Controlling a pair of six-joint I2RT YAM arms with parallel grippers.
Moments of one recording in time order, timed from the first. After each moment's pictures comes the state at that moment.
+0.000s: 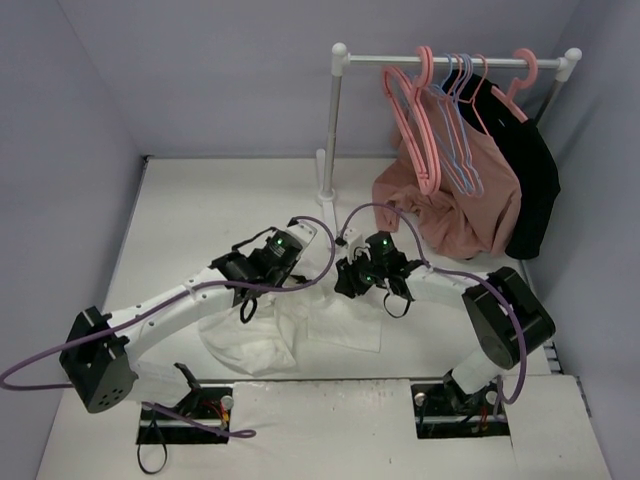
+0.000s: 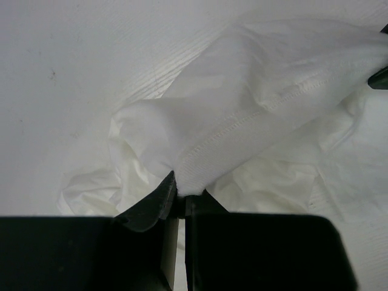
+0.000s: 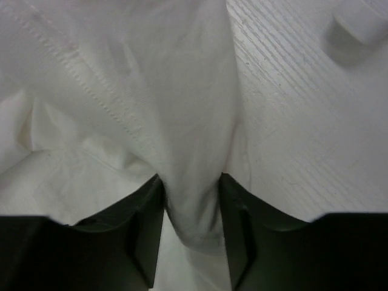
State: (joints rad) left arm -0.82 1.33 1.03 -0.59 -0.41 -0.07; right arm 0.56 1.57 0.68 0.14 -0.43 -0.02
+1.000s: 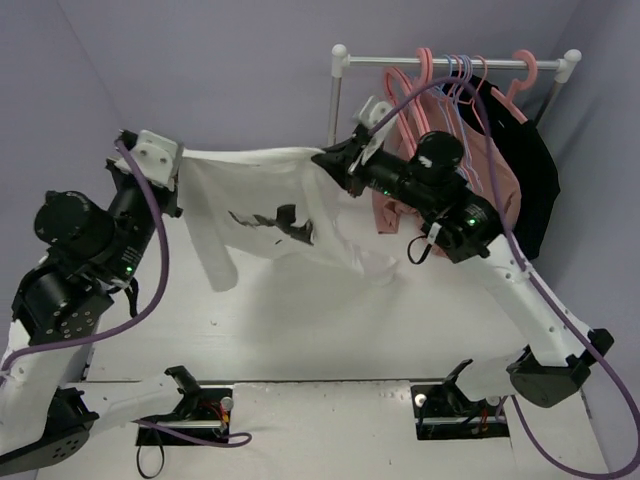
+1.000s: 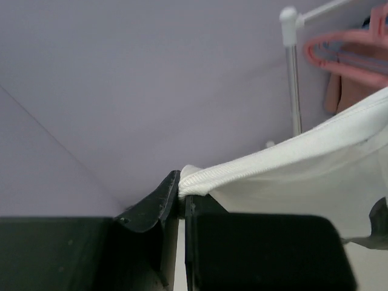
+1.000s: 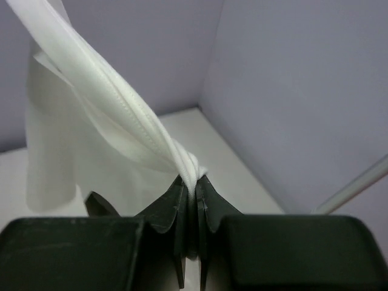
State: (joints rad) left arm -0.78 1.02 1.77 -0.59 -0.50 0.45; right arm 0.71 1.35 1.70 -0.25 -0.33 -0.18
